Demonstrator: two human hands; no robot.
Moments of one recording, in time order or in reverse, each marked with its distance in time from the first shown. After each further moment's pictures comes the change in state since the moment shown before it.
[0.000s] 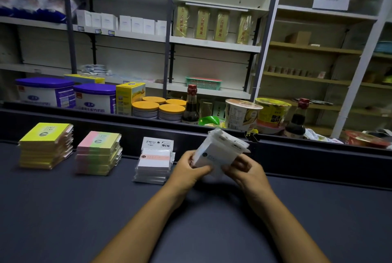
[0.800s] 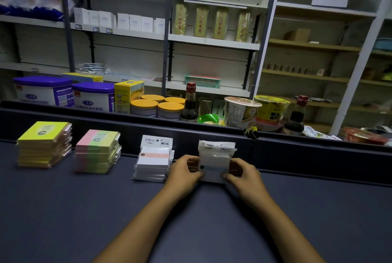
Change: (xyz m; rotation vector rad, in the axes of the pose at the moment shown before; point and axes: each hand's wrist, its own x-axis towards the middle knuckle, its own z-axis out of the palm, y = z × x) left_hand 0.008 -0.016 -0.009 0.484 0.057 0.046; right_hand -0.004 0.007 -0.001 -0.628 0.043 -0.051
